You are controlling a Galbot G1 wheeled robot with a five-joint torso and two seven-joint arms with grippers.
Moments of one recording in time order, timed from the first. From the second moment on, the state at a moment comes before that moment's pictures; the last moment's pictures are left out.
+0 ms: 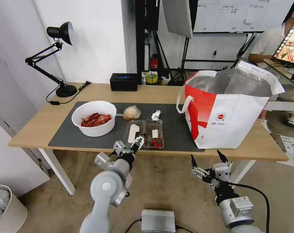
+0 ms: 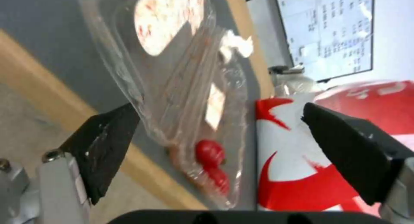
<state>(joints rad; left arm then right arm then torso) 1.24 -1.59 -0.32 -2.09 -1.24 0.36 -0.58 -1.77 1.46 0.55 2.32 -0.08 -0.10 -0.03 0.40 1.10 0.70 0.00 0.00</state>
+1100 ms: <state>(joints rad) 1.26 -1.59 -0.28 -2.15 -1.20 0.33 -0.45 -1.78 1.47 0.54 2.33 -0.10 -0.10 -0.04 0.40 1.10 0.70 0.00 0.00</state>
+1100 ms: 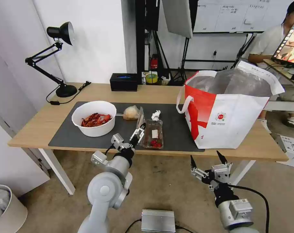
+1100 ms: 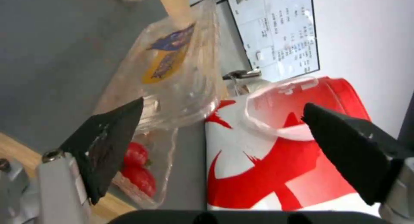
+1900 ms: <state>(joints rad) 1.29 -1.54 -0.16 -2.18 -1.14 0.33 -0.41 -1.81 1.47 0.56 2.36 -0.09 -0.09 -0.04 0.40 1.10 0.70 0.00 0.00</state>
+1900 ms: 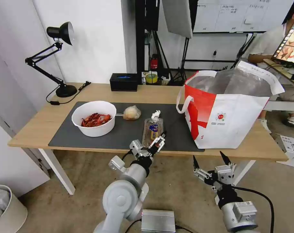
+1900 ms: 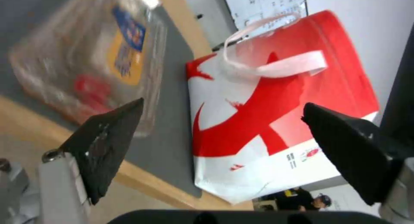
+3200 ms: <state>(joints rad) 0.81 -1.04 0.14 -1.75 -0.29 0.16 0.11 -1.82 1.48 0.57 2.36 -0.09 -0.09 -0.03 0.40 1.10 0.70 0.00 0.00</state>
